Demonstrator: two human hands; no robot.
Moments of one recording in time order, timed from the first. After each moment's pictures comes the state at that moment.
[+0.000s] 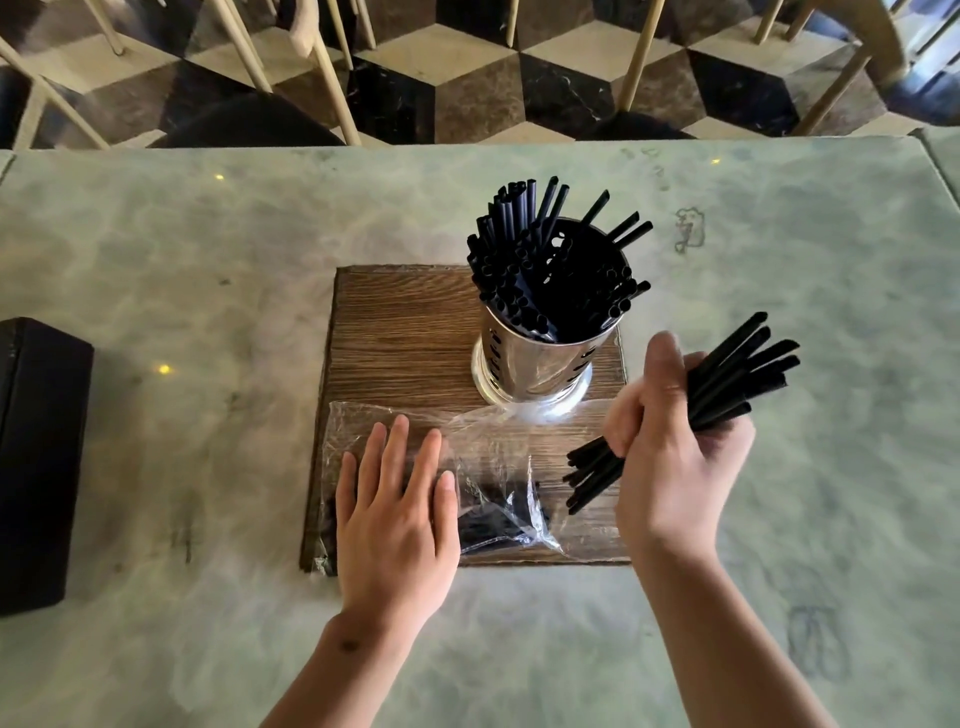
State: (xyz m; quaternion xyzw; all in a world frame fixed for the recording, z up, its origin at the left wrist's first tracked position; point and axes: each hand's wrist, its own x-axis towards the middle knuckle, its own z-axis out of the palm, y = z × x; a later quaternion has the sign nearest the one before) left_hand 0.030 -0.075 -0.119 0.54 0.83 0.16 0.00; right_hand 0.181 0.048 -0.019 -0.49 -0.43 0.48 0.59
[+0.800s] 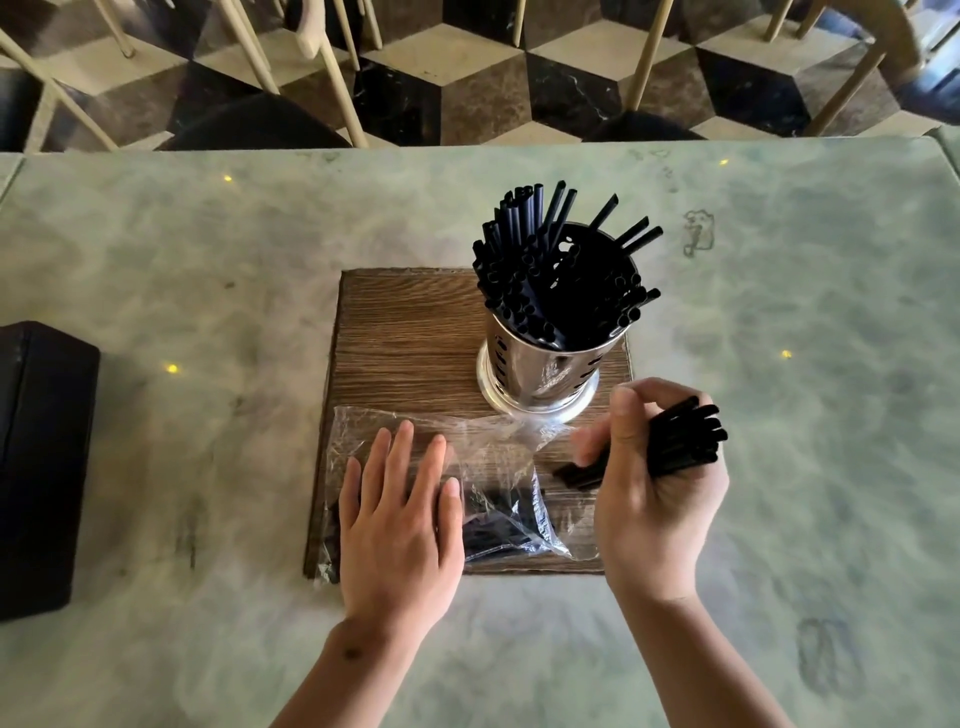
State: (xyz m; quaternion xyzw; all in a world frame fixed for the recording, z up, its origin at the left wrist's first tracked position) left_hand 0.030 -0.077 -0.120 0.54 0.83 0.15 0.01; right_hand 0.174 0.029 -0.033 -0.51 -0.54 0.38 0.56
